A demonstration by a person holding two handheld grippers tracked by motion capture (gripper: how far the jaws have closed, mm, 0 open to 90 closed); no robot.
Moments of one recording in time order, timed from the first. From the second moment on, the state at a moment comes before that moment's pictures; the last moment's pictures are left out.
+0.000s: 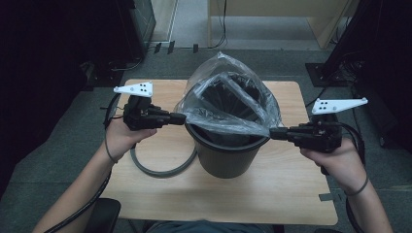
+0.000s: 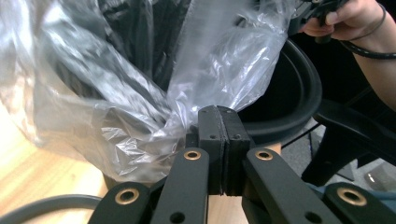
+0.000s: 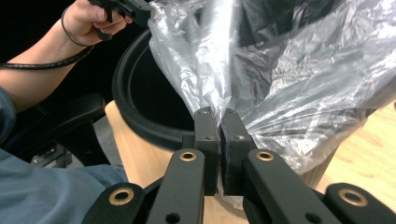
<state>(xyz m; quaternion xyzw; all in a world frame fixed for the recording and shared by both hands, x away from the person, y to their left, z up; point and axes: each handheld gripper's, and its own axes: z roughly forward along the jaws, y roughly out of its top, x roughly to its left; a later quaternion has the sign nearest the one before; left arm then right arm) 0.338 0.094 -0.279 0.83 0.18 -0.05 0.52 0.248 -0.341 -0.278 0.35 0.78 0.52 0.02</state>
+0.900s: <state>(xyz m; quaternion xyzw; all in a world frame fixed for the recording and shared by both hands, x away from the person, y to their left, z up) 0.328 0.090 -0.333 0.85 0.18 -0.10 0.48 0.242 -0.314 -0.308 0.30 0.85 0.43 0.00</state>
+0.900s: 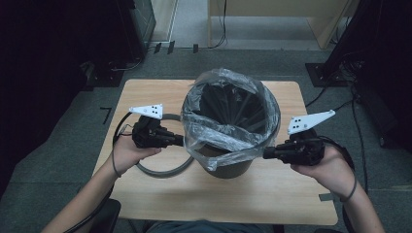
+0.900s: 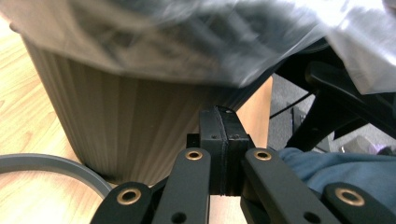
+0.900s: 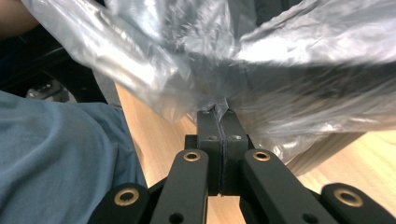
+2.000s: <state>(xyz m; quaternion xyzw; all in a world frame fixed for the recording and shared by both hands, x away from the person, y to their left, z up) 0.328 0.098 -0.294 0.83 0.15 -0.05 0.54 0.224 -0.319 -0.287 0.28 0.81 0.51 0.05</state>
